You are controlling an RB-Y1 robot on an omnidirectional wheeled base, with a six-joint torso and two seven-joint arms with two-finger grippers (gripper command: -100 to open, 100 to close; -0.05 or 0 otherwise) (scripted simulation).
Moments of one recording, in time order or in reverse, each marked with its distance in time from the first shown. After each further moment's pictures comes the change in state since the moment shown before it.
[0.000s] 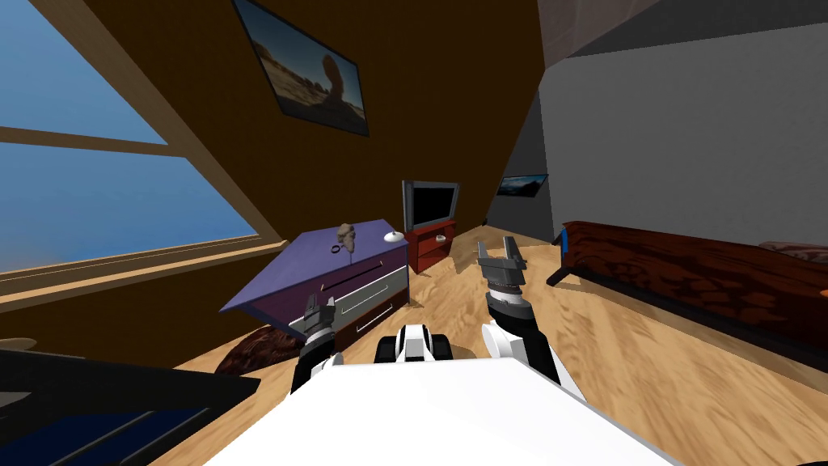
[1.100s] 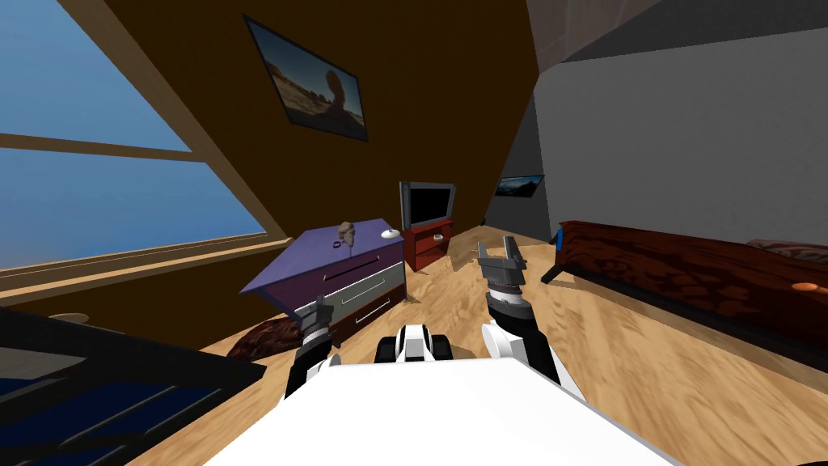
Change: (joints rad) left arm 0.027 0.003 -0.001 -0.060 0.006 0.038 0.003; right arm 0.000 0.000 0.000 0.000 0.000 0.000 0.000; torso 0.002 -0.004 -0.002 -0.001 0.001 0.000
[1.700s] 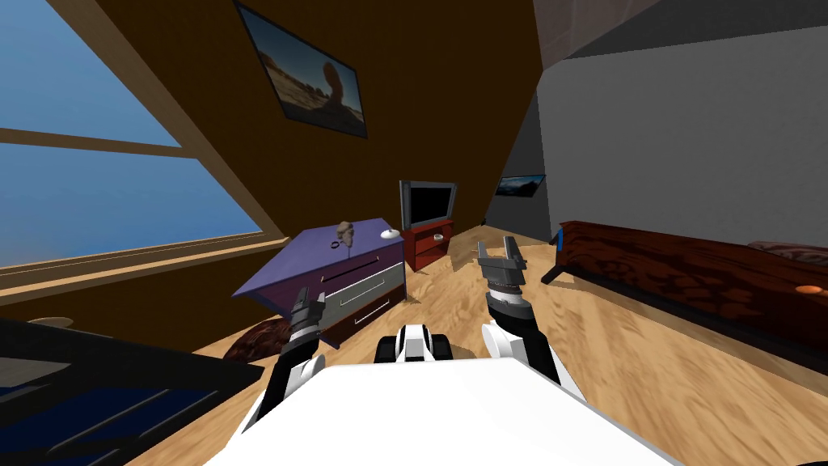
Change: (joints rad) left arm -0.005 0.150 0.004 0.001 -0.001 0.016 -0.004; right arm 0.000 0.000 0.000 0.000 0.000 0.000 0.000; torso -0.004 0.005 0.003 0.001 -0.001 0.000
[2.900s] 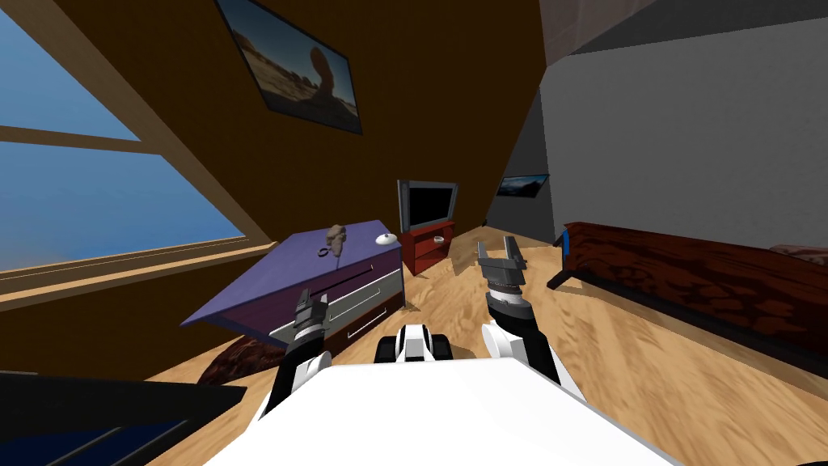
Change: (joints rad) left arm 0.014 -0.102 0.028 -0.083 0.000 0.111 -0.033; right arm 0.000 0.000 0.000 0.000 0.000 0.000 0.000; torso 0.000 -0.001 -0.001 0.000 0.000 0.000
